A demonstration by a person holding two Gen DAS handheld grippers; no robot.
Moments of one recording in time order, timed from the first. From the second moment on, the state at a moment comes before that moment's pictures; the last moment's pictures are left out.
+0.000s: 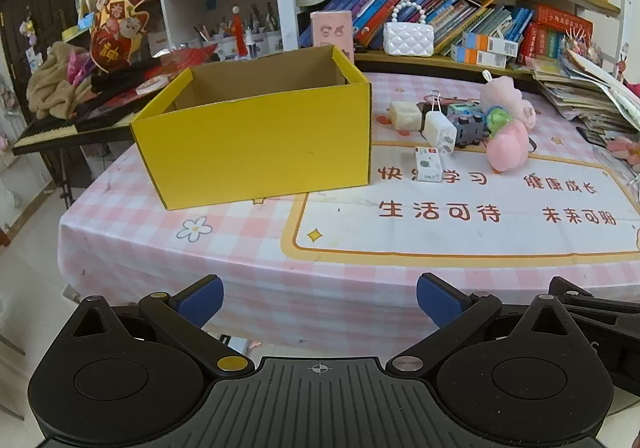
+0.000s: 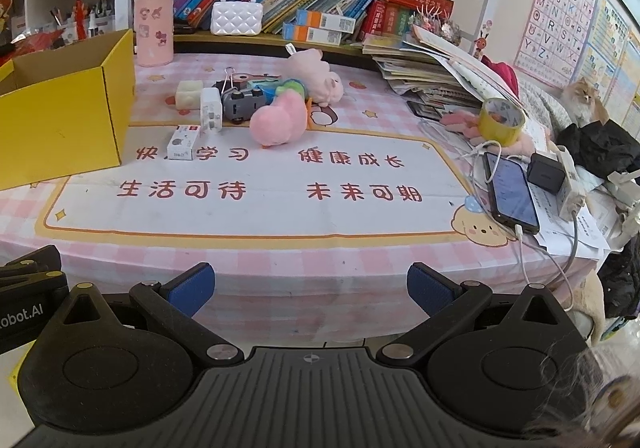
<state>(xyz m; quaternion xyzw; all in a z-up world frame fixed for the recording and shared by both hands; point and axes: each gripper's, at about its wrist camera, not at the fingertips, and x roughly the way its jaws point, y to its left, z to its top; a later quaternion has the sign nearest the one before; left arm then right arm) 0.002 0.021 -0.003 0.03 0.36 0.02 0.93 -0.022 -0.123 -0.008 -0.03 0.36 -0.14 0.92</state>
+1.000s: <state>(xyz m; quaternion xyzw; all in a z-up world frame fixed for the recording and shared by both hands) 0.008 0.025 -0.010 0.02 0.38 0.01 0.93 -0.015 -0.121 -0.015 -0.02 0.38 -0.13 0.91</state>
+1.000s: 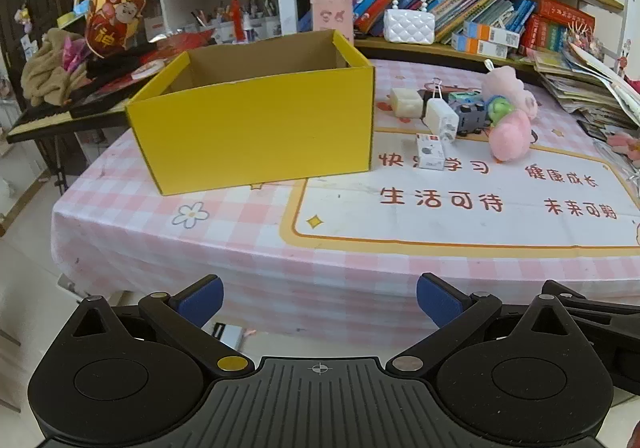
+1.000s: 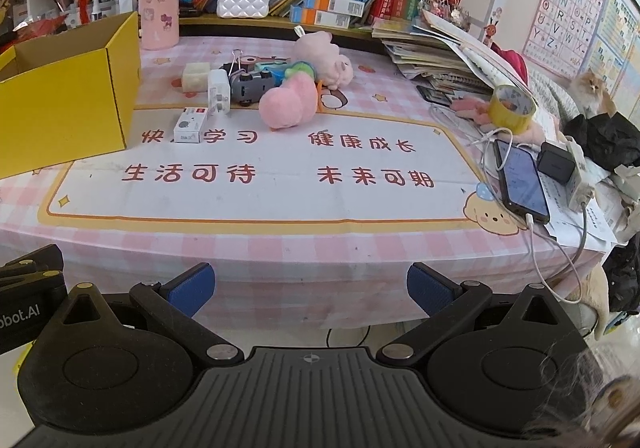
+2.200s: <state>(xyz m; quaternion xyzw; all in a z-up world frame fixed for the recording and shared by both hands) 0.103 -0.052 -0.015 -0.02 0.40 -0.01 0.92 0.172 -0.246 -0.013 0.09 0.37 0.06 0.92</state>
